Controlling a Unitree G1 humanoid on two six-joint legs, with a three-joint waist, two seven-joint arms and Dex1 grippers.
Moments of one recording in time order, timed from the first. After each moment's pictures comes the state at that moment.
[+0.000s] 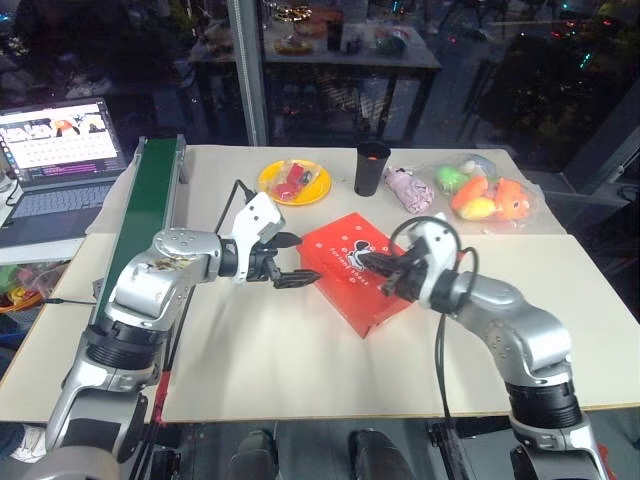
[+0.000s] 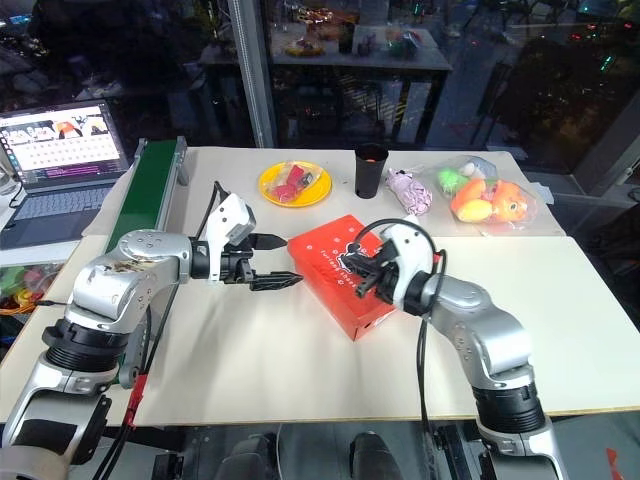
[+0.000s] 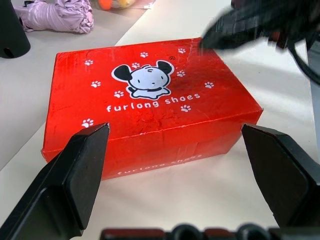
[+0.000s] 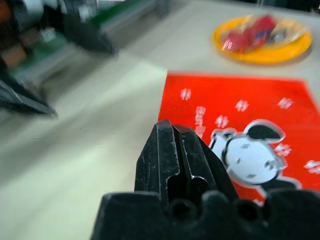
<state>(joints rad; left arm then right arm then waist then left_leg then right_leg) -0.67 0.63 -0.15 -0.13 -0.40 0.78 -0.94 -0.45 -0.43 0.10 -0.27 0.41 0.78 0.53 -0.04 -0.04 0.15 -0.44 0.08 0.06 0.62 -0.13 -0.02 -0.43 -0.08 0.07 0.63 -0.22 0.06</state>
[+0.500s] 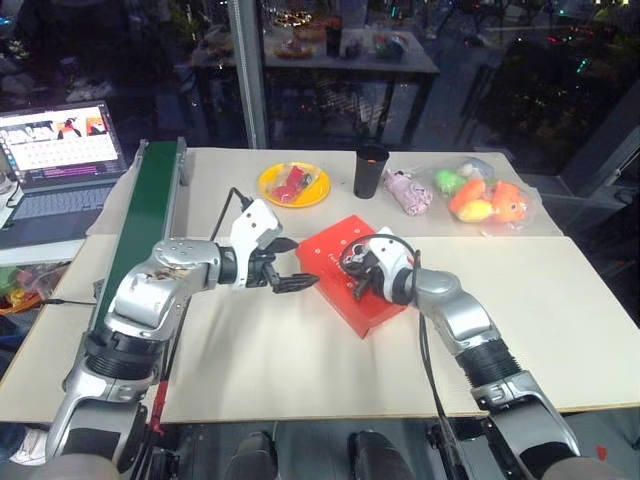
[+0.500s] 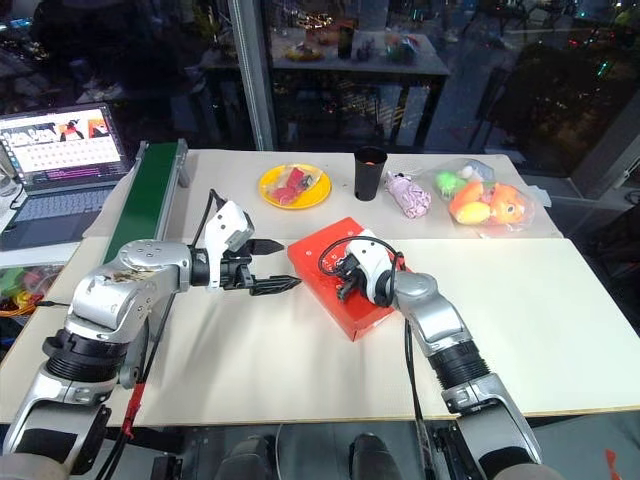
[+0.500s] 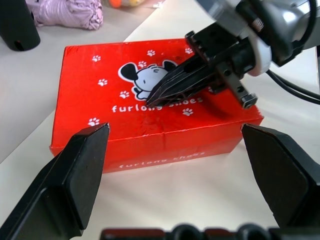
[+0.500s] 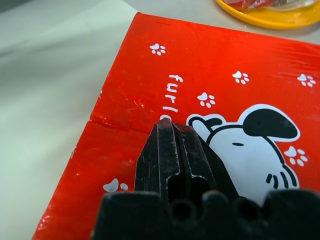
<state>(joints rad) -0.62 0.61 -0.15 -0.18 -0.40 0.79 -0.89 -0.60 -0.36 0.26 0.29 0.14 0.40 0.59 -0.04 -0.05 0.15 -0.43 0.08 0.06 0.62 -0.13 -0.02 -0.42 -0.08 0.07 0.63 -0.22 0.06</state>
